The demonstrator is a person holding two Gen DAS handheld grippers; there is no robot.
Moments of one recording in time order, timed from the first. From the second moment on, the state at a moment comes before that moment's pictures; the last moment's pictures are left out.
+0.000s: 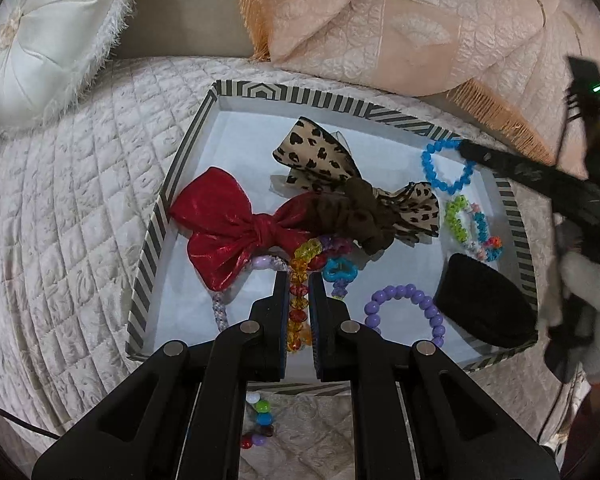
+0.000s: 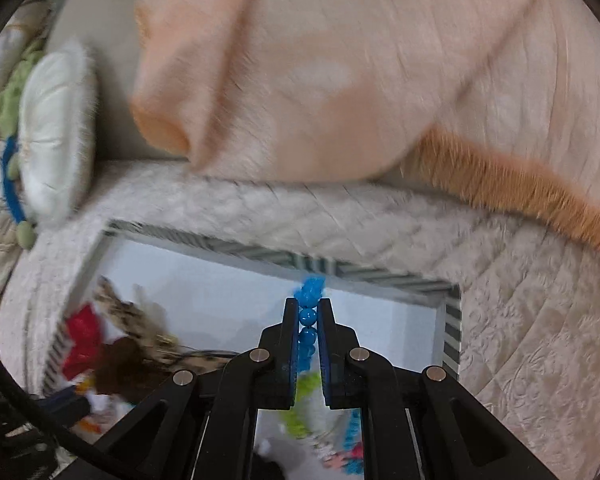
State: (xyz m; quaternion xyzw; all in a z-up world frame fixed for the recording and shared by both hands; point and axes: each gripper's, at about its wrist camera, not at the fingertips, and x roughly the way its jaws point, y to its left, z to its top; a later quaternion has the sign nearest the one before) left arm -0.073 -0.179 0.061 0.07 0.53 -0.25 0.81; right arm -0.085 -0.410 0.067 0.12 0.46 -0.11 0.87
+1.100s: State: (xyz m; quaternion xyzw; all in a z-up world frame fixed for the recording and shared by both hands) left arm -0.169 -0.136 0.107 0.11 0.46 -0.21 0.86; right arm -0.270 -0.311 0.114 0.10 0.41 -0.10 0.90
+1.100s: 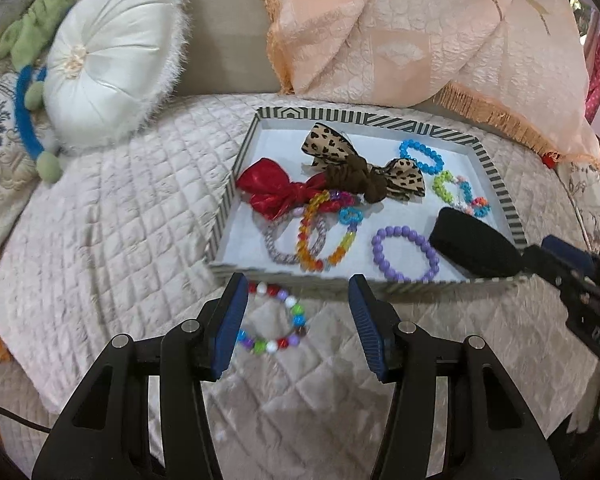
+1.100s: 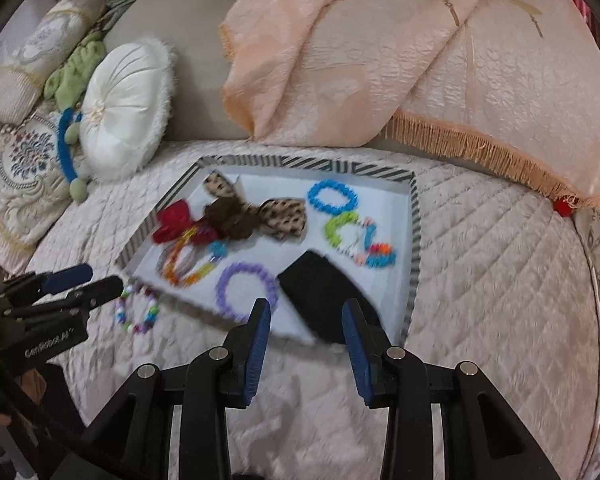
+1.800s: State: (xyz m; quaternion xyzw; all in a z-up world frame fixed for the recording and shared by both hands) left arm -0.230 -0.091 0.105 0.12 0.45 -0.19 0.87; right arm -0.321 -0.234 0.107 0.08 0.44 -0.05 0.89
